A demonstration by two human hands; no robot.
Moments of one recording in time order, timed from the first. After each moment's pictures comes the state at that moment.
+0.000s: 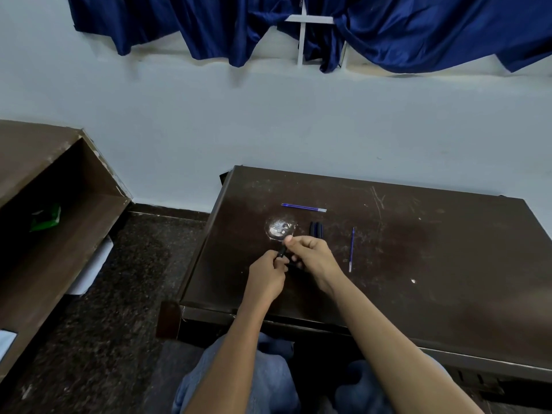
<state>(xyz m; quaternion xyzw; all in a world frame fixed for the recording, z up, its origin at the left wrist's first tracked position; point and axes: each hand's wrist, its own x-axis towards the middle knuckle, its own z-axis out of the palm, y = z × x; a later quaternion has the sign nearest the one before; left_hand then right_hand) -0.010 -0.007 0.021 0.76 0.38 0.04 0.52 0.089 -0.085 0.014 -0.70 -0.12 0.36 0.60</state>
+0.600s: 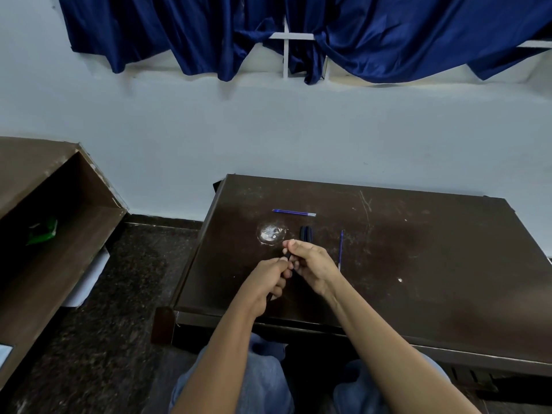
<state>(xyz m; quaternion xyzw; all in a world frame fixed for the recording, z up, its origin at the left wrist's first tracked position) -0.005 -0.025 0.051 0.59 0.37 -0.04 0.72 0.087 -0.107 0.032 -0.55 -0.04 0.42 0.72</state>
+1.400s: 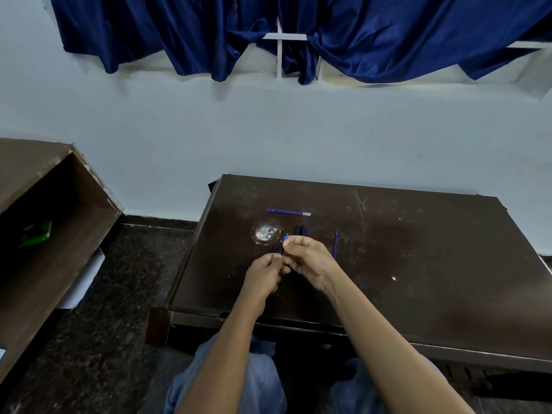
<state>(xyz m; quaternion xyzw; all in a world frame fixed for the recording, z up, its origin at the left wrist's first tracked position) -0.002 -0.034 0.039 0.64 0.37 0.04 0.67 0.095 -0.114 0.041 -0.55 -0.03 0.44 0.71</state>
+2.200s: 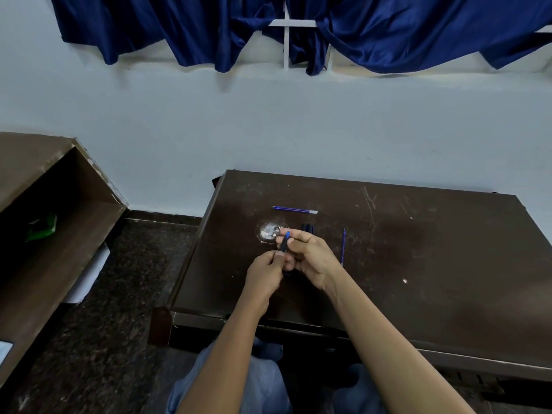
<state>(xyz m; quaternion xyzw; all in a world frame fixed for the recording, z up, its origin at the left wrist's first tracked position) 0.005 -0.027 0.038 0.66 0.39 0.05 0.64 0.100 -0.098 0.034 -0.55 -0.04 0.45 0.71</state>
